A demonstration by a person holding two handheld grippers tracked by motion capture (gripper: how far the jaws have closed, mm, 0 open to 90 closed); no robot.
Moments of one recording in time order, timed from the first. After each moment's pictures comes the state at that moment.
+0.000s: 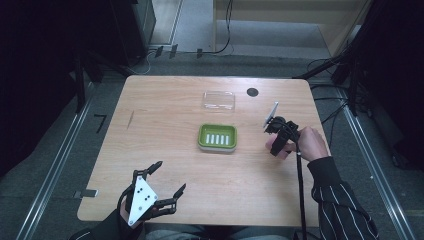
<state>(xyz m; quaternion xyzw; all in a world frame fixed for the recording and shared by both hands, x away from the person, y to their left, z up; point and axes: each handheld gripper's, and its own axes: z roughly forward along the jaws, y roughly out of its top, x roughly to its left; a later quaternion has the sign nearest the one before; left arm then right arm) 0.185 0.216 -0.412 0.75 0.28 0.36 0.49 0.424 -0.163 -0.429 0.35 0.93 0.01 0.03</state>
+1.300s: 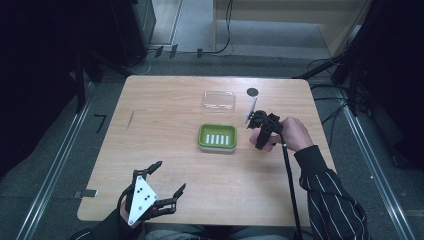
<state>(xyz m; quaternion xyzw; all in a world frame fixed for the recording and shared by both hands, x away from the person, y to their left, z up) 0.185 0.216 -0.412 0.75 0.28 0.36 0.49 0.438 -0.113 -0.414 0.27 0.96 0.02 0.04</state>
